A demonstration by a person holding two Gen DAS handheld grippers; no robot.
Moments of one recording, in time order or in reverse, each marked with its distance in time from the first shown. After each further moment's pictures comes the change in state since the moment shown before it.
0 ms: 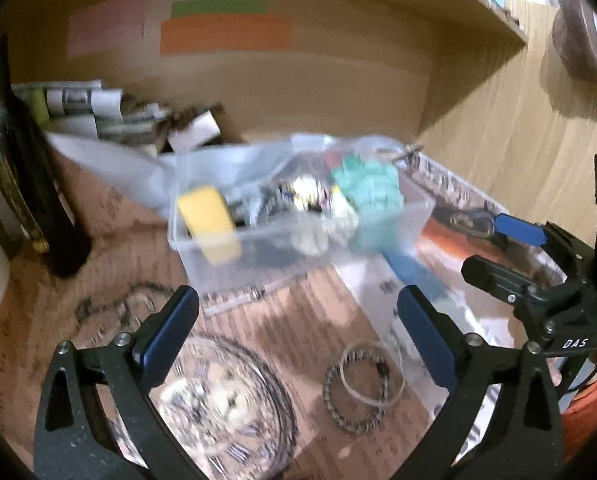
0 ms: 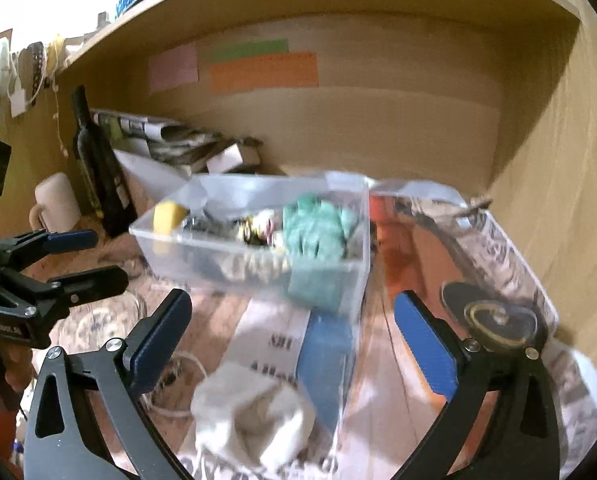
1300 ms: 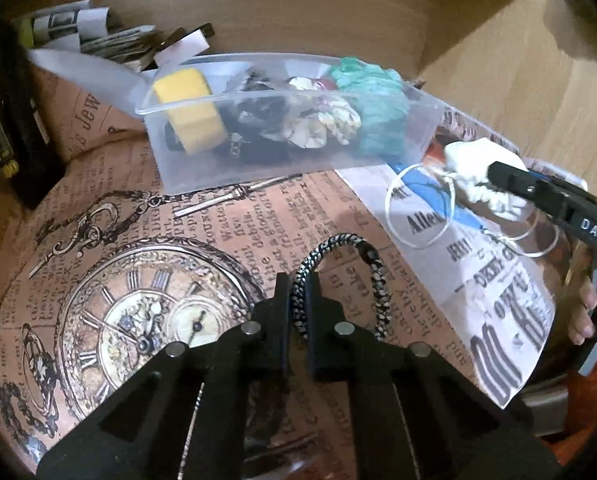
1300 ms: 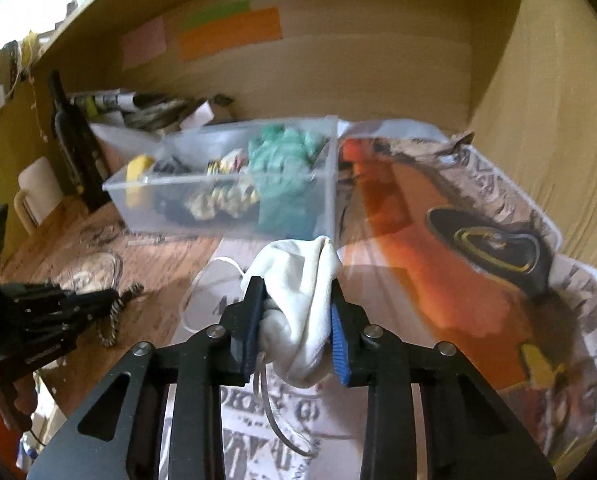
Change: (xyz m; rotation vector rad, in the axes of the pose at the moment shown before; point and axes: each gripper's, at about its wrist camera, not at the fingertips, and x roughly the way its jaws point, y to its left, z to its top) left arm 0.032 0.004 -0.055 -0.014 0.133 -0.032; right arm 0.005 -0.027 -0.036 0.093 0.067 -0.019
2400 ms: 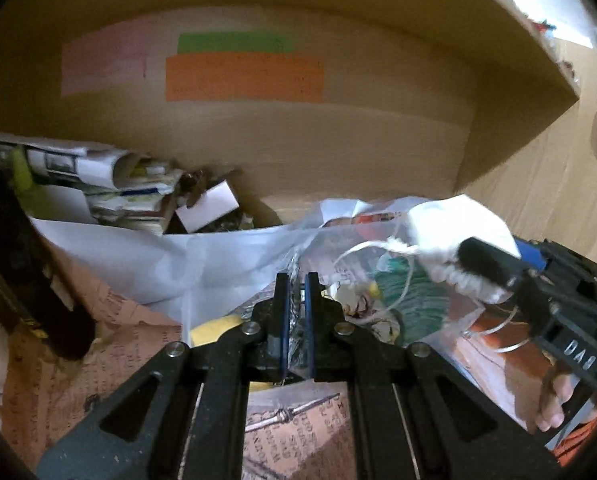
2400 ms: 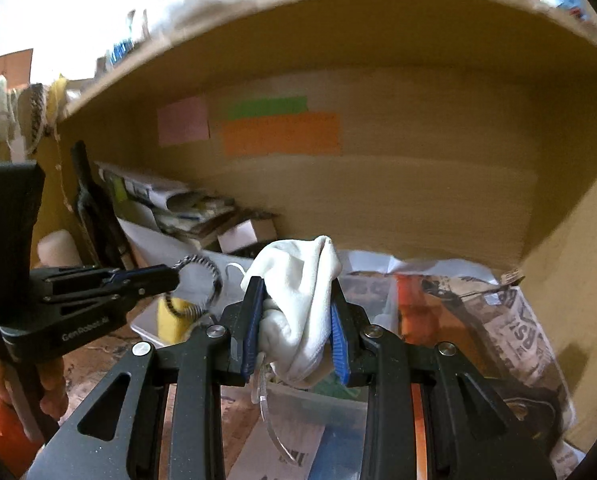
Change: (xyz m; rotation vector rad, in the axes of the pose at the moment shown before) left arm -0.008 0.022 0.142 -0.020 -0.243 0.083; right arm 0.027 0.040 0.108 -0.123 -0.217 0.109
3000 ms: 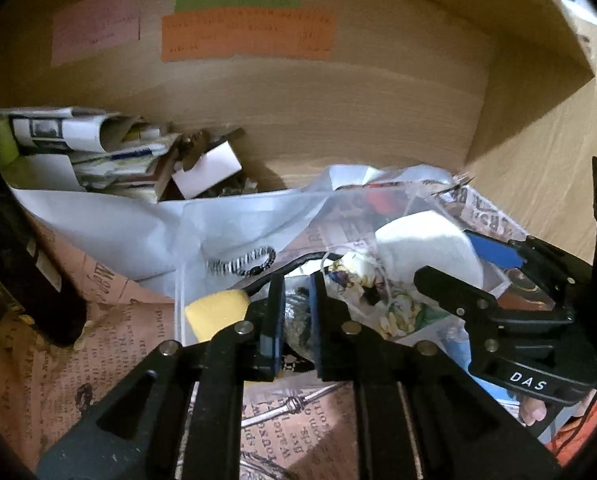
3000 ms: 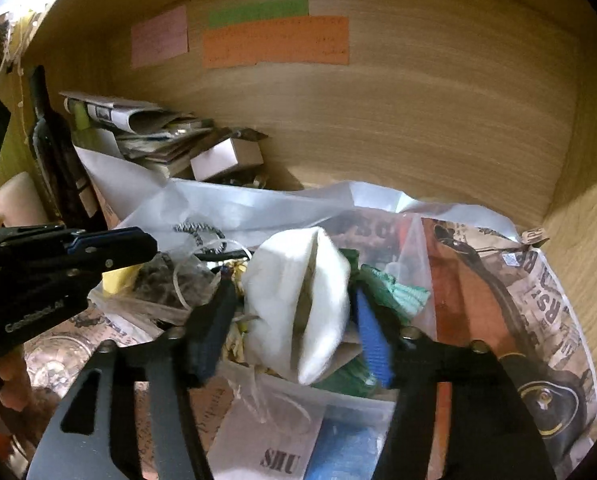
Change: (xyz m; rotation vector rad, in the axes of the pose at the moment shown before) left arm 0.013 0.005 -0.013 0.000 0.070 0.007; right arm 0.055 -0.005 -0.027 -0.026 0.182 -0.035
